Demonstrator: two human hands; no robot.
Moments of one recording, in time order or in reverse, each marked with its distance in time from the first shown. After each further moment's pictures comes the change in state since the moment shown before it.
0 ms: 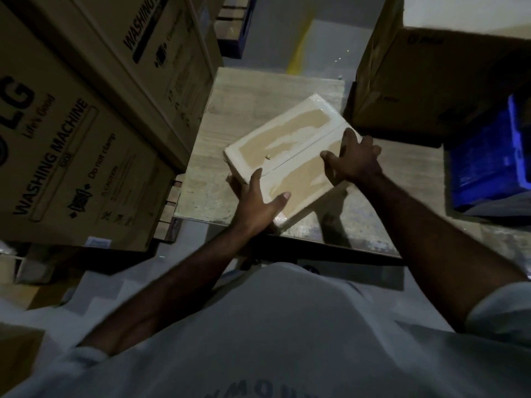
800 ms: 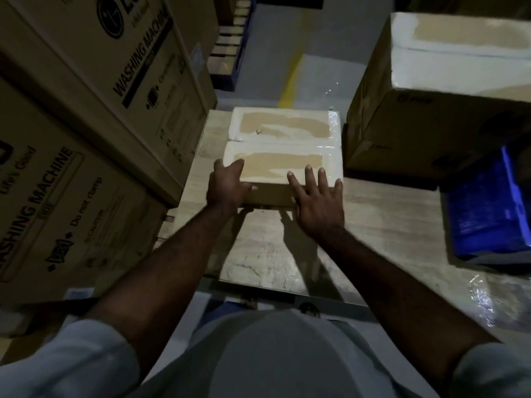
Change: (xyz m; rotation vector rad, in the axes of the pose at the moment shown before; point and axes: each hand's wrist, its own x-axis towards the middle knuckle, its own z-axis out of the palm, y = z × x) left_hand 0.168 0.050 -0.054 0.571 0.225 0.123; right_hand 0.034 -0.034 0.057 -0.443 0.182 -0.415
